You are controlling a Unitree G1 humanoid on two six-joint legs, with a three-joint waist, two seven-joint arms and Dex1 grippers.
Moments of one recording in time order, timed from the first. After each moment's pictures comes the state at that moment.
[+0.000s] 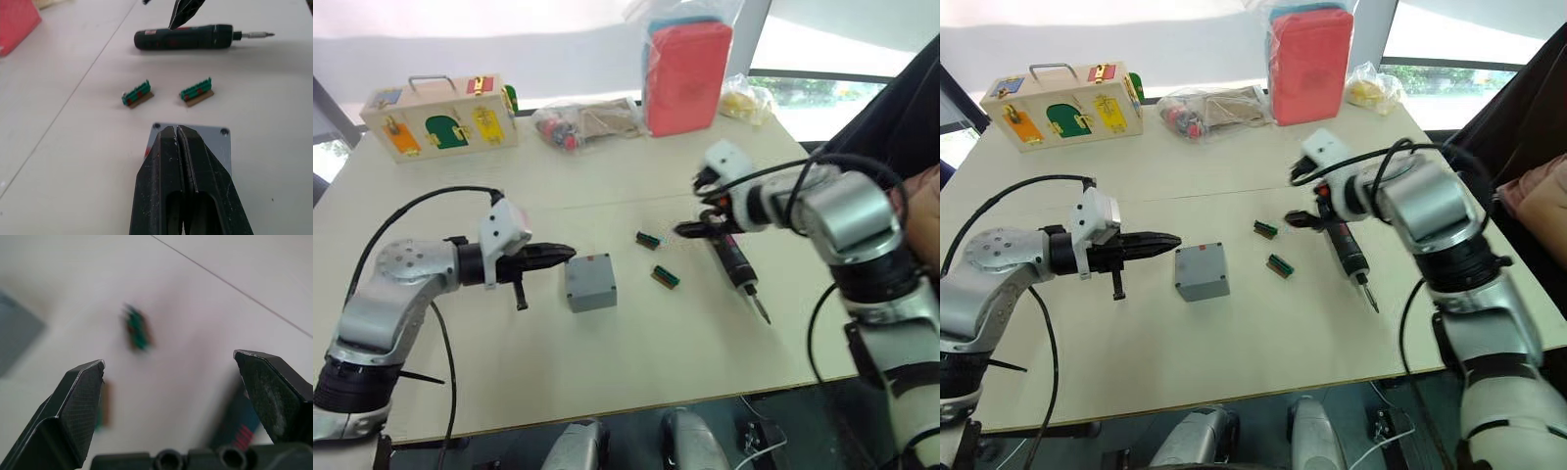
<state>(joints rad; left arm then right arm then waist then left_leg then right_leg) -0.37 0.78 0.06 -0.30 -0.47 0.47 -1.04 -1.05 -0.76 0.33 -0.04 0.28 1.40 0.76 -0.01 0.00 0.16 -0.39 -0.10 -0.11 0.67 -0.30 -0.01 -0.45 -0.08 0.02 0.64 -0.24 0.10</state>
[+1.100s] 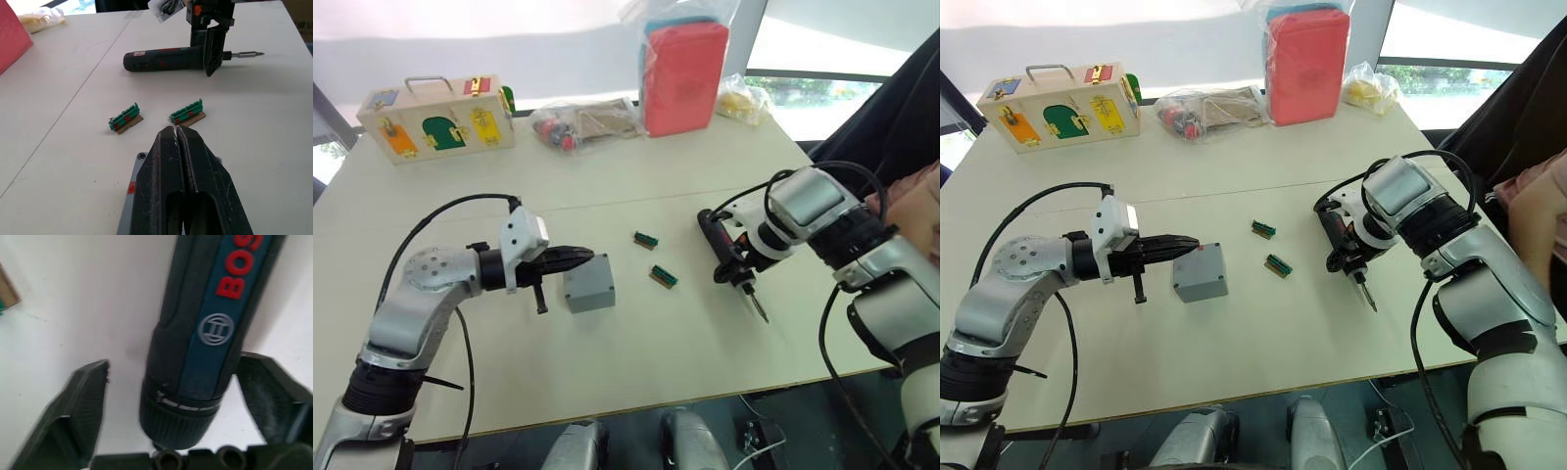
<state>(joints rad) -0.35 0.70 0.01 -0.30 -0.44 0.40 -1.00 -1.22 -0.73 0.74 0.48 0.33 1.55 0.87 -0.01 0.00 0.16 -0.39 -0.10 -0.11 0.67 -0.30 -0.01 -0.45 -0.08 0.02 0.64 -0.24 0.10</state>
